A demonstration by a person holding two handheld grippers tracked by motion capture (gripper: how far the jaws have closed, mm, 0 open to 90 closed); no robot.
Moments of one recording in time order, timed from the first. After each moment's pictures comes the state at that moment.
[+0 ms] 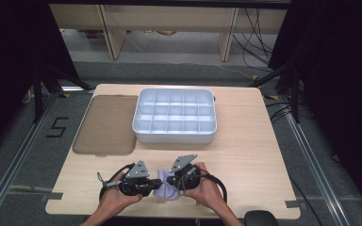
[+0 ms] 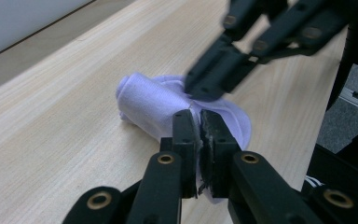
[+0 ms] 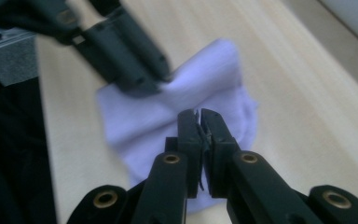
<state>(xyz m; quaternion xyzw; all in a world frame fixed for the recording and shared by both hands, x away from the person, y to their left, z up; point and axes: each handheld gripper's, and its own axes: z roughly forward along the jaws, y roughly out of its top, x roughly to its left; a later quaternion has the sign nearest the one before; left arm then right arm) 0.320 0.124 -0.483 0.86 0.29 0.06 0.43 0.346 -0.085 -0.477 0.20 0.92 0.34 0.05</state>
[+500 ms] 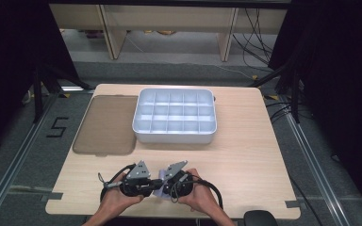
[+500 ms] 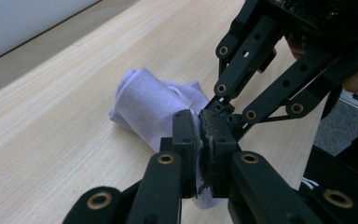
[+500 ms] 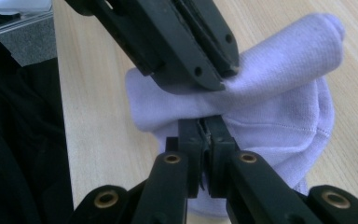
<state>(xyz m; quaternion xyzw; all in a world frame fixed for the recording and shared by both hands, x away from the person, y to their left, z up) 0.318 0.122 -0.482 0.85 0.29 0.06 0.43 0.338 -0.065 -0.497 0.18 0.93 0.32 0.02</state>
